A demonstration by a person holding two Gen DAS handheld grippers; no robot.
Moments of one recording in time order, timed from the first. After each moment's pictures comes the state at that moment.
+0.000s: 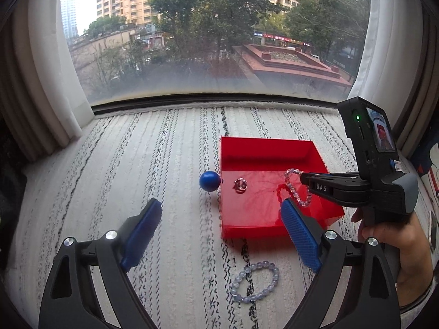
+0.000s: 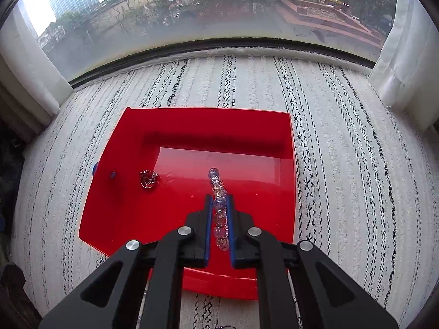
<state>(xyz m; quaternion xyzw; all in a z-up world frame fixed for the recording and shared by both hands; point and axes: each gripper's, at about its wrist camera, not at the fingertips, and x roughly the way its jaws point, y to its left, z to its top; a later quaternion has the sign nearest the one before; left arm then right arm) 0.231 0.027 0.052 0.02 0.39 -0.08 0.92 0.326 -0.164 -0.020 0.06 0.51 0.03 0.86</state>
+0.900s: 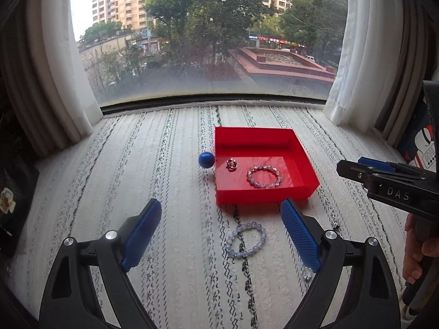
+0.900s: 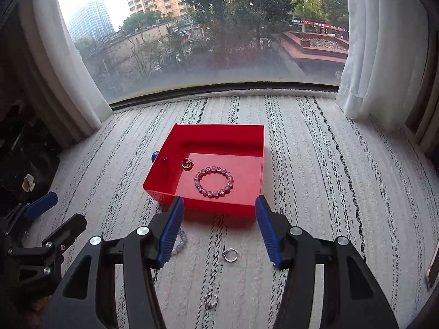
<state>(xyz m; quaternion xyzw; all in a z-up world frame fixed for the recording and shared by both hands) 0.139 0.036 0.075 0.03 0.38 -0.10 0.92 0.158 -0.182 0.073 0.07 0.41 0.05 0.91</state>
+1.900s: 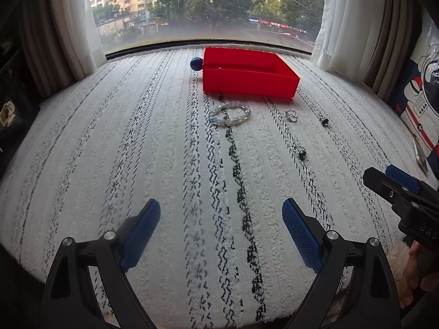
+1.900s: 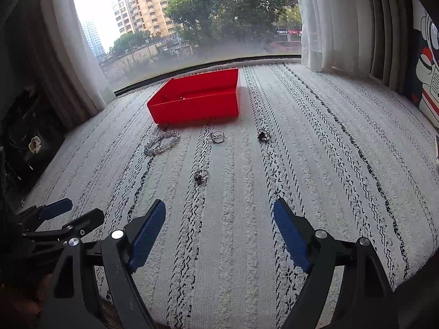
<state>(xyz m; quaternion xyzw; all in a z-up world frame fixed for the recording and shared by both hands) 0.000 0.040 -0.031 0.02 0.43 -0.09 0.90 -0.036 -0.181 -0.025 0.10 0.37 0.02 0.92</state>
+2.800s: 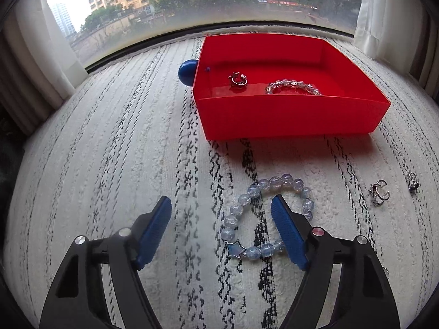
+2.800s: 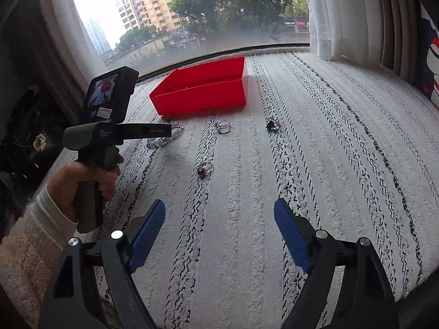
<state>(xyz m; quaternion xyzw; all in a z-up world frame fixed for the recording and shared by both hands) 0.197 0.001 -0.077 0.09 0.46 -0.05 0.88 -0.020 -0.186 -0.039 0.12 0.38 0.05 0.91</state>
